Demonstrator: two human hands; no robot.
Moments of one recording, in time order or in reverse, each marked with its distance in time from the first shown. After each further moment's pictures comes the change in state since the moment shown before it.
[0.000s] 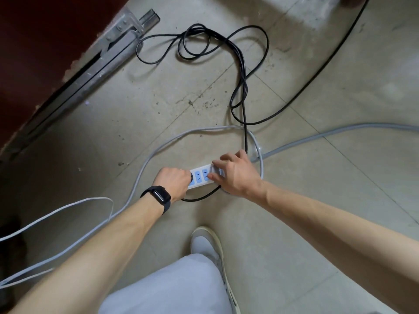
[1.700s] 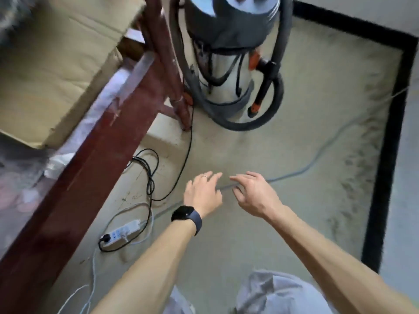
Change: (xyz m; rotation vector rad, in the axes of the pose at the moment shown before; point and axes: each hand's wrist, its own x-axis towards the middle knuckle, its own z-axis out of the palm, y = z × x) left_hand -0.204 0.090 -0.448 -0.685 0.371 0.317; right_hand -0.363 0.002 -0.392 0.159 0.337 0.574
